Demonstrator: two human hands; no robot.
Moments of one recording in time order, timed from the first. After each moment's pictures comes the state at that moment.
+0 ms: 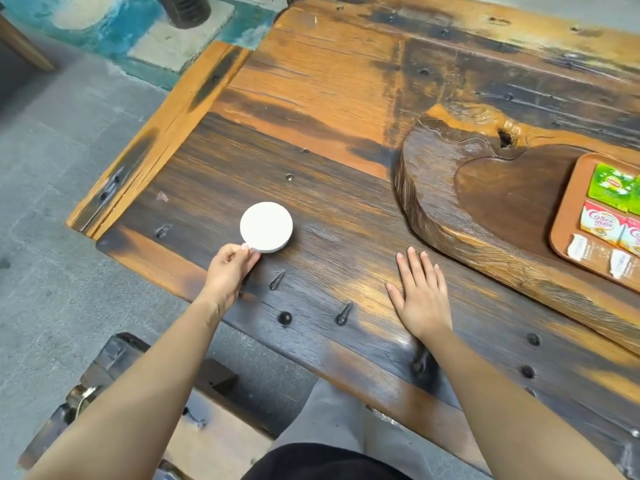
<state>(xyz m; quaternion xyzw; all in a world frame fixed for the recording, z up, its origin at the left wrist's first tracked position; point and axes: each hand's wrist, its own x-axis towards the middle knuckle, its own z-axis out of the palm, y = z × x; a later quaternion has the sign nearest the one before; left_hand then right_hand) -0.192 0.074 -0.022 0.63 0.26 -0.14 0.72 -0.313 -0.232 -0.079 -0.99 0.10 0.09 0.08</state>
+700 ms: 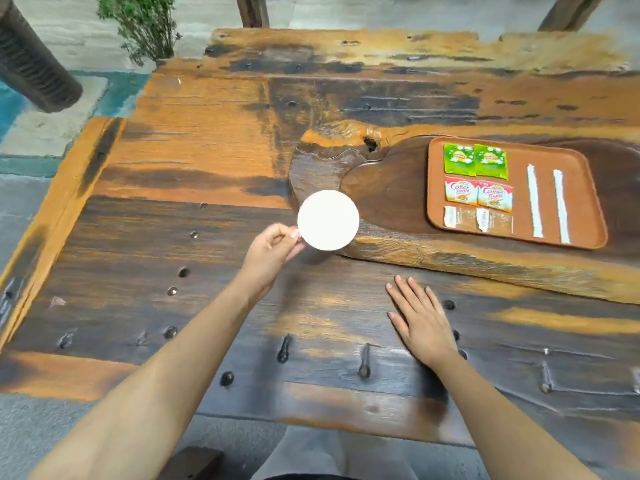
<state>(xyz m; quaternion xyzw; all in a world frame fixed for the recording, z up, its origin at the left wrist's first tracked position) -0.176 -0.133 0.039 0.66 -0.06 -0.34 0.67 -0.408 -0.309 -0.070 -0.96 0.21 0.09 0.13</state>
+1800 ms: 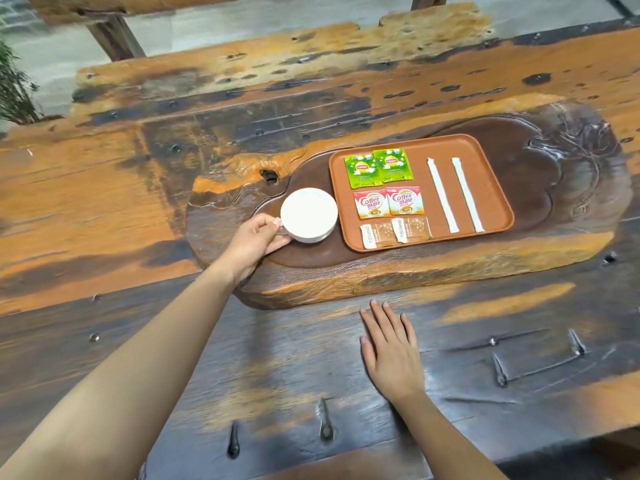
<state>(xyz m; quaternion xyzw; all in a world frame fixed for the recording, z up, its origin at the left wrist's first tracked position) -0.126 -0.308 0.019 0.68 -0.10 -0.47 0.56 -0.422 -0.315 -0.083 -0.91 0.39 0.01 0.15</state>
